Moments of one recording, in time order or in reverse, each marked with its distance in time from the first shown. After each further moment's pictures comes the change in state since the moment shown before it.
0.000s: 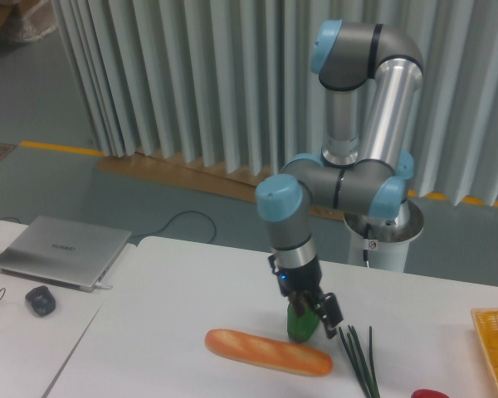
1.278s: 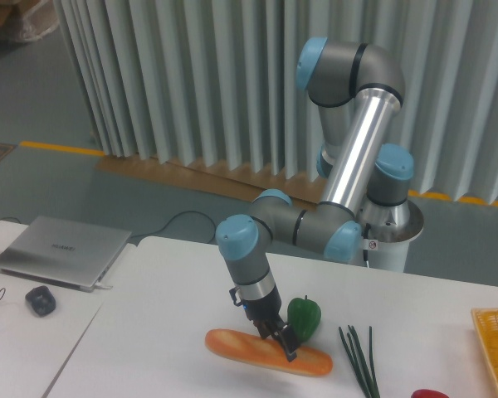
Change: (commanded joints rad) arm -0.087 -0.100 -0.026 0.057 -0.005 -0.094
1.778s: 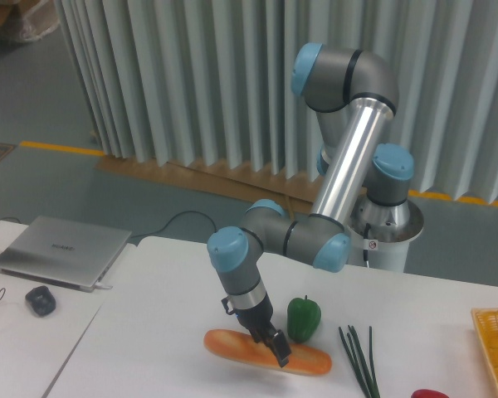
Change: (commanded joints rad) arm -0.037 -0.061 -0.003 0.031 0.003 -0.014
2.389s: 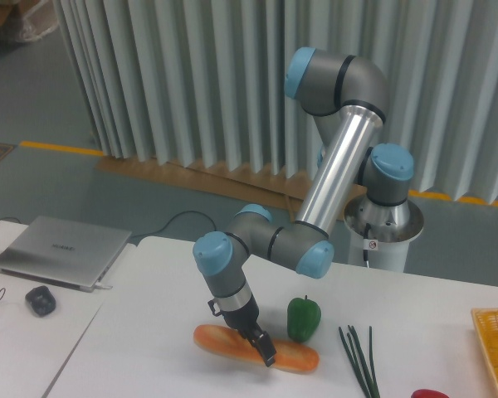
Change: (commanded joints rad) arm -0.020 -0.006 -0.003 -0.002 0.002 -0.020
